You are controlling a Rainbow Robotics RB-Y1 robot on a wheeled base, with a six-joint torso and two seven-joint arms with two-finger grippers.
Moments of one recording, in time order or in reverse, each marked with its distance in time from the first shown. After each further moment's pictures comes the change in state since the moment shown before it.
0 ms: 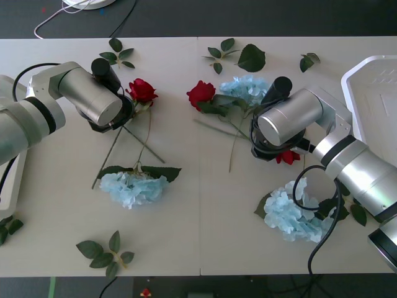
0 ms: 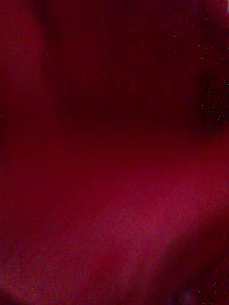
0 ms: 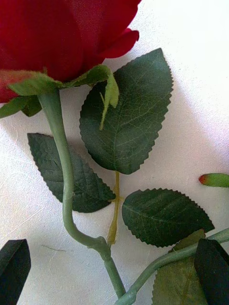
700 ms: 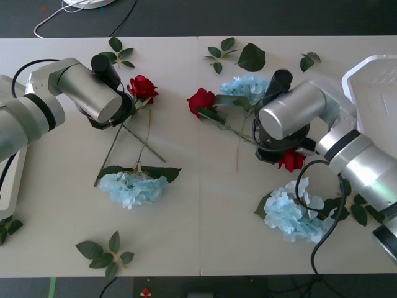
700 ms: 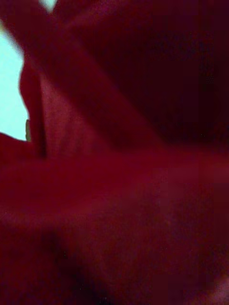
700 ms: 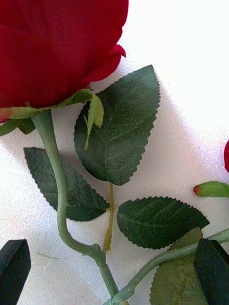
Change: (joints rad) right arm -0.015 -0.035 0.001 -0.082 -0.061 0.183 0.001; left arm -0.014 0.002 0.000 0.004 -0.002 0.000 0.000
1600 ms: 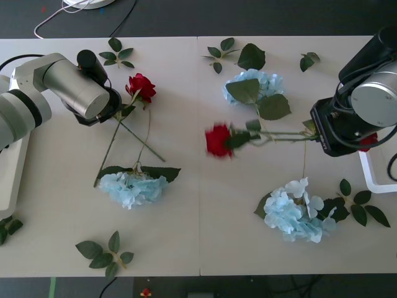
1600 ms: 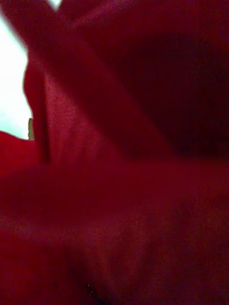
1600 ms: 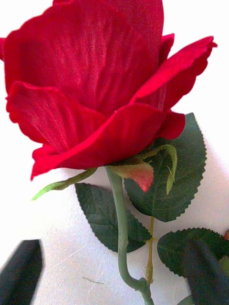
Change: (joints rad) right arm 0.165 -0.411 -0.163 -0.574 -0.263 0.210 0.464; left arm -0.001 0.051 0.000 -0.001 0.000 0.003 0.000
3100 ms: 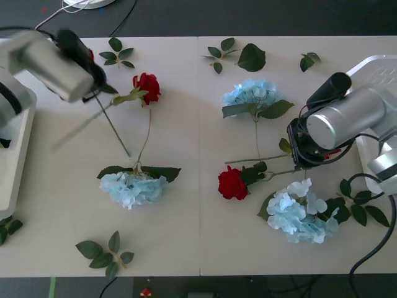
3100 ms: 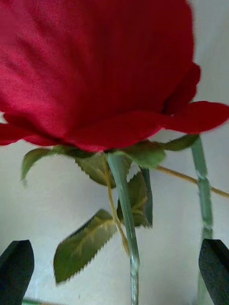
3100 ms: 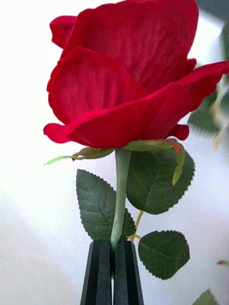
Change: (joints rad) right arm 0.046 0.266 0.009 0.315 0.259 -0.221 0.016; left arm 0.023 0.071 0.189 -0.092 -0.187 0.005 -0.032
